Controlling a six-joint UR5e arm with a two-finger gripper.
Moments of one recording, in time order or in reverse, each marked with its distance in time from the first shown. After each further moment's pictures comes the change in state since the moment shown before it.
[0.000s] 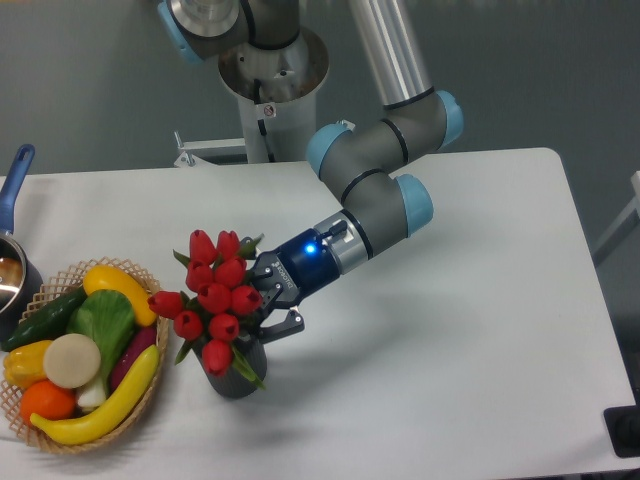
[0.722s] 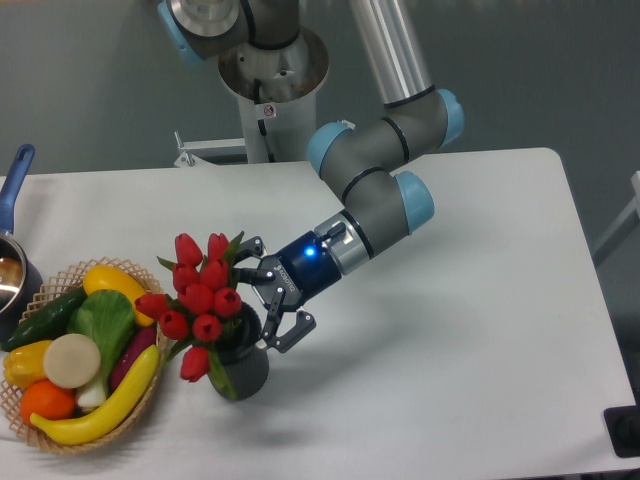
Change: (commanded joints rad) arm 0.009 0.014 0.002 0.002 0.136 -0.002
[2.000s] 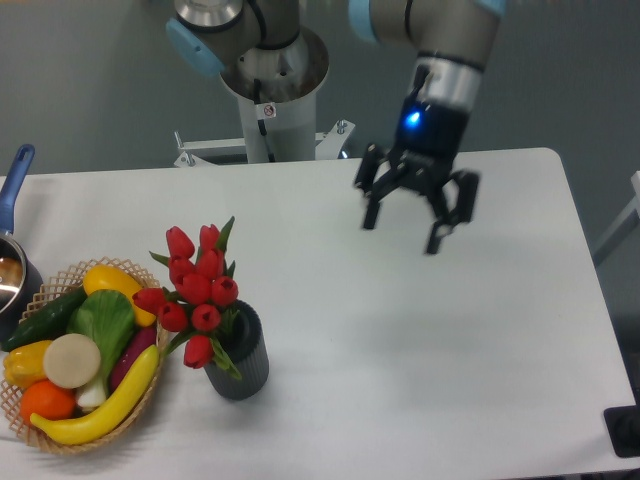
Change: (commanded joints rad) arm 0.272 0.428 0.124 -0.083 0.799 -0.031
